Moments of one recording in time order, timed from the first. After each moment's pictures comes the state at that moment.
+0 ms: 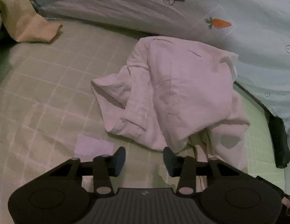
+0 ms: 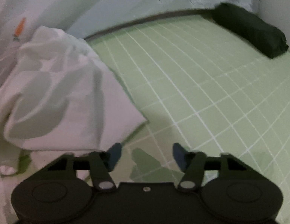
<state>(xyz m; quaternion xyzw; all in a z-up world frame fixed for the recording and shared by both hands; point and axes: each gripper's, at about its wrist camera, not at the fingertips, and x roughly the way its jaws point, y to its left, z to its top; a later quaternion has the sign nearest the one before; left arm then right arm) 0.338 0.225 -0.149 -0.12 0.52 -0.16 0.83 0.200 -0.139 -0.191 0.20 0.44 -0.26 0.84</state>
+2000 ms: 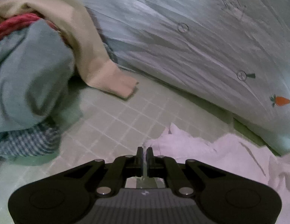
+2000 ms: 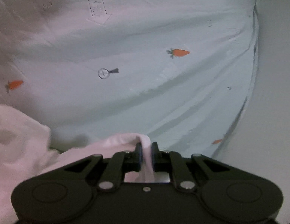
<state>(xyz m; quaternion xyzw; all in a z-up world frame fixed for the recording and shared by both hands) 0.374 0.300 -0.112 -0.13 0.42 0.05 0.90 0.218 -0.148 -0.052 -0.21 0.17 -0.34 0.90</state>
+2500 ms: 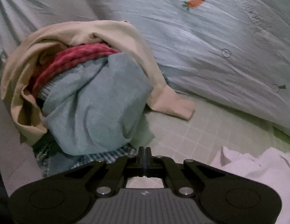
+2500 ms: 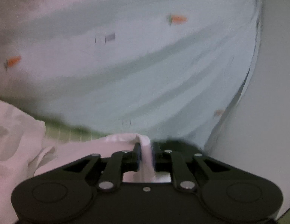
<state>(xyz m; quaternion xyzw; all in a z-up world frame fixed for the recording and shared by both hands) 0.322 0.363 -0.083 -0.06 0.38 0.13 0.91 0.210 -0.168 -0.078 -0.17 0.25 -0.35 0.89</state>
